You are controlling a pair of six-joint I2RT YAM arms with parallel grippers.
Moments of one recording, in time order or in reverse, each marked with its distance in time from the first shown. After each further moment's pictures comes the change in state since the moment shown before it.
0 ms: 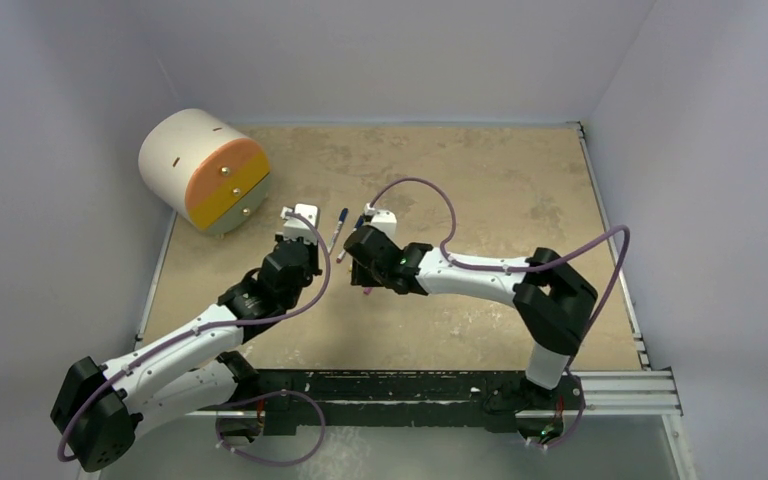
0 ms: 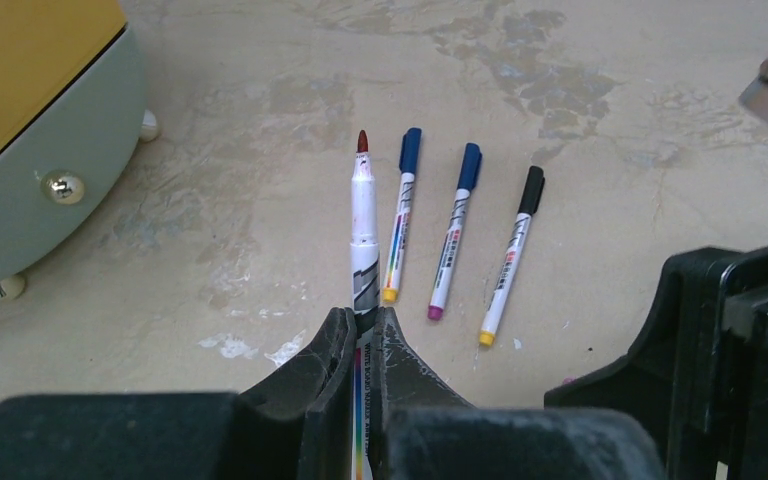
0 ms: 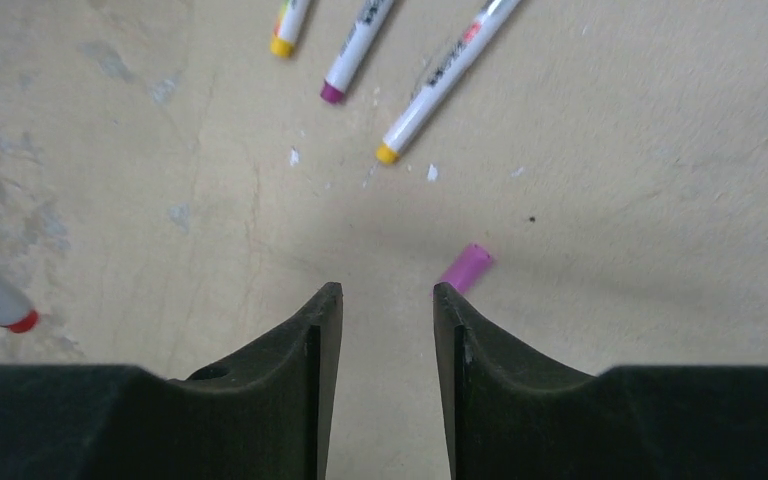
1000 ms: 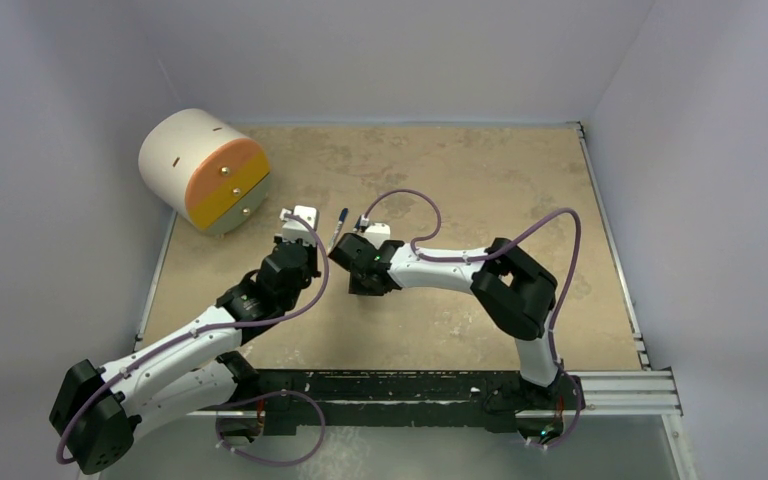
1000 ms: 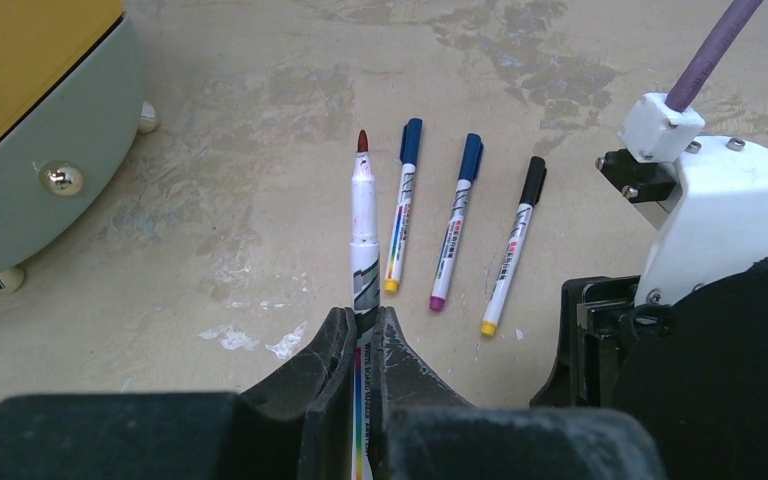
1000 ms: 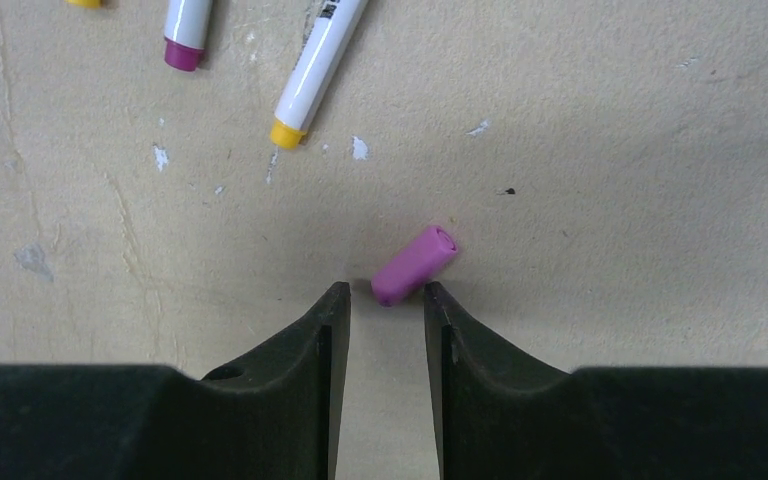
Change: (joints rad) left arm 0.000 -0.017 -0.009 -0.025 -0.005 -0.008; right arm 0.014 0.229 0.155 -0.217 -0.009 0.167
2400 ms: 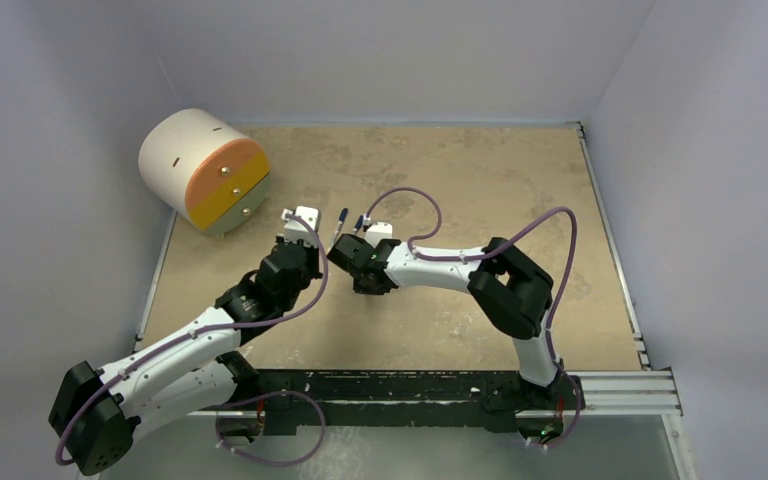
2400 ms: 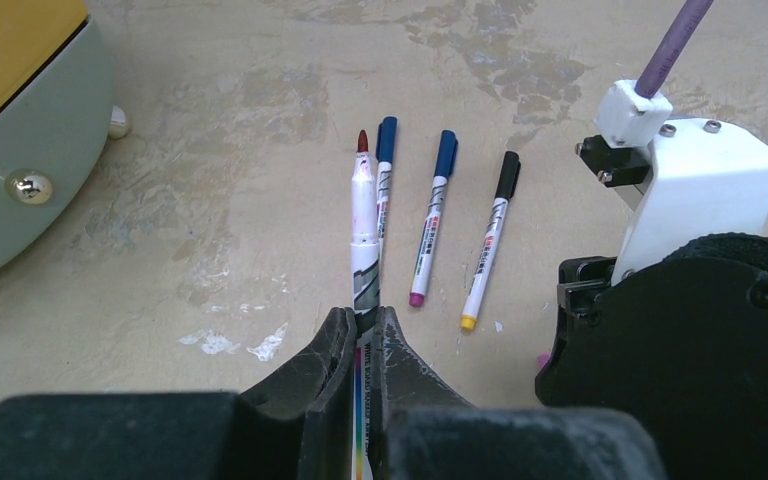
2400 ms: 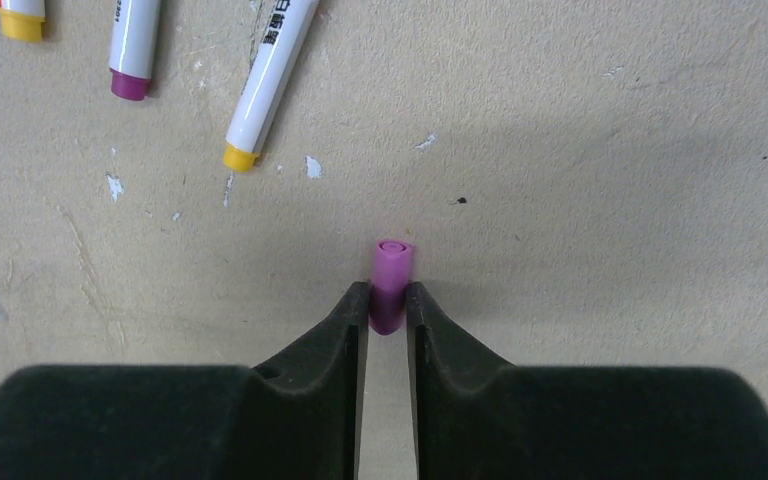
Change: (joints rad) left arm 0.000 -0.008 0.000 -0.001 0.052 0.000; right arm 0.008 0.021 0.038 -0.082 0.073 0.027
